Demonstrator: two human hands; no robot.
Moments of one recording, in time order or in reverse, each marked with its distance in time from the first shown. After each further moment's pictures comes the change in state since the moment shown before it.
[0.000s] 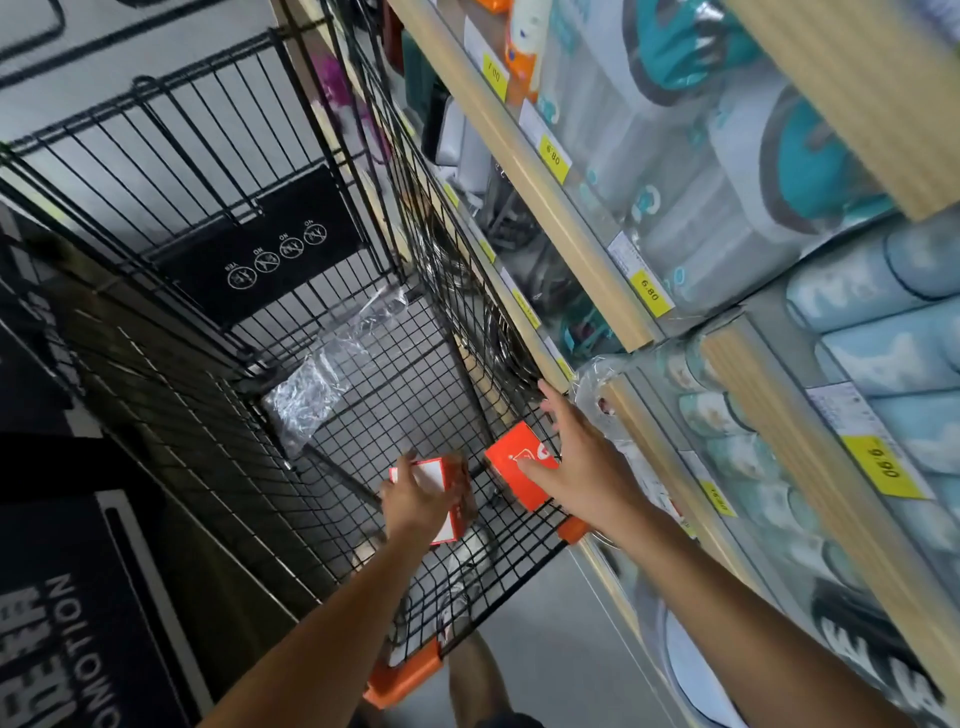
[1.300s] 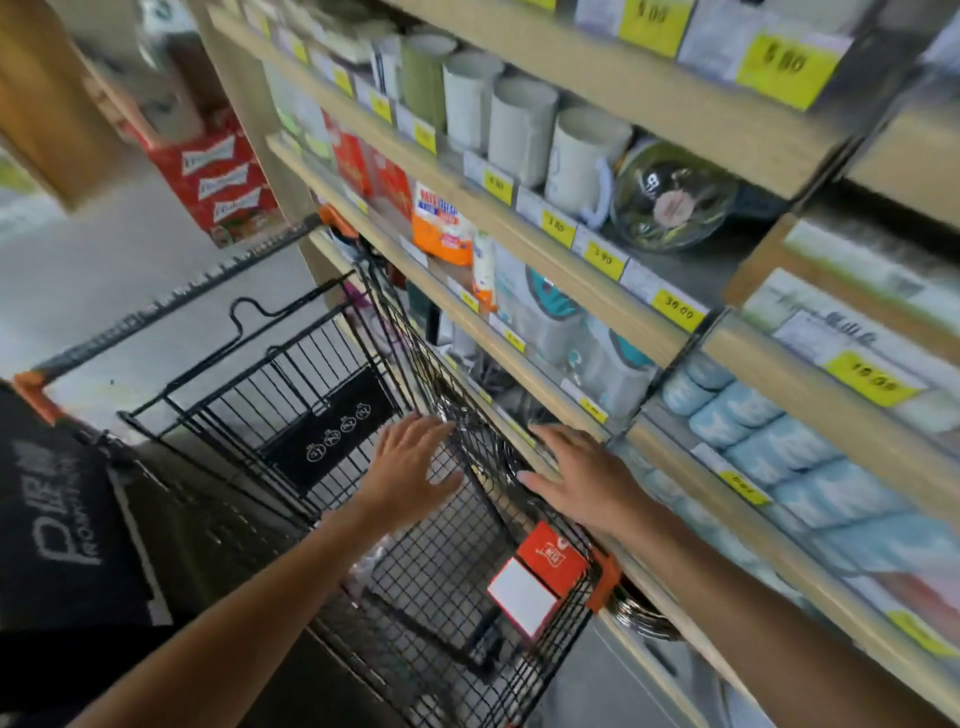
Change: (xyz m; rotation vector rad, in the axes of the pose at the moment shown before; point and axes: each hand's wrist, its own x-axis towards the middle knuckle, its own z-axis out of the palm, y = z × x) left_hand -0.106 0.167 -0.224 0.749 0.085 1.022; right_hand -0.051 -0.111 -0.126 -0.136 0.205 -0.104
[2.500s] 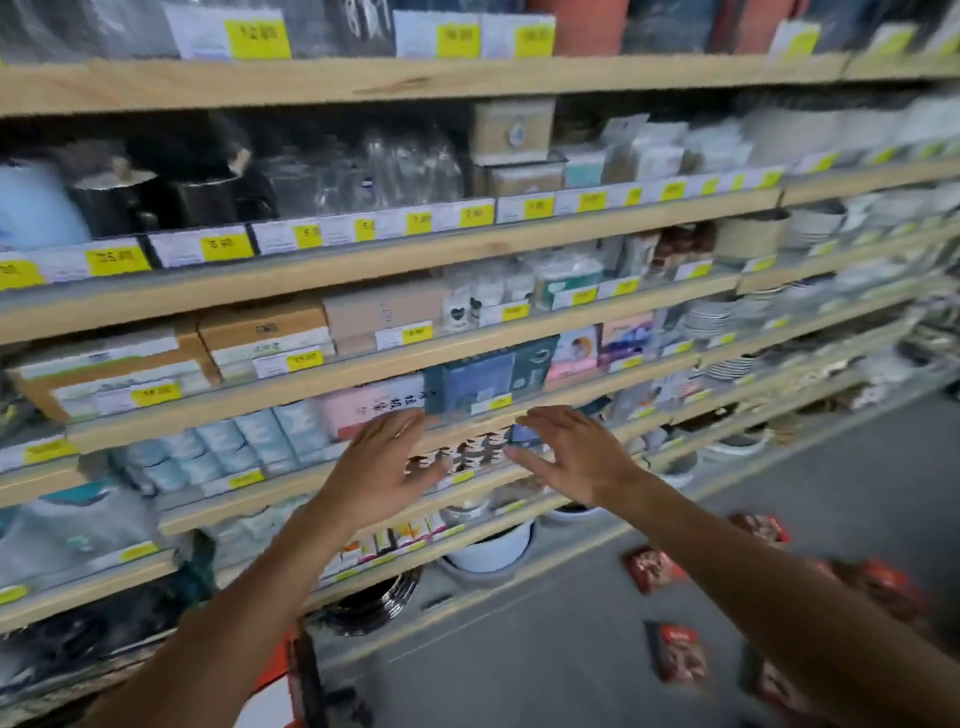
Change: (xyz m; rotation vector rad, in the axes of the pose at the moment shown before) left_hand -0.213 0.425 0.028 0.189 -0.151 1.345; right_hand -0.591 0.008 -0.015 -0.078 0.672 0.963
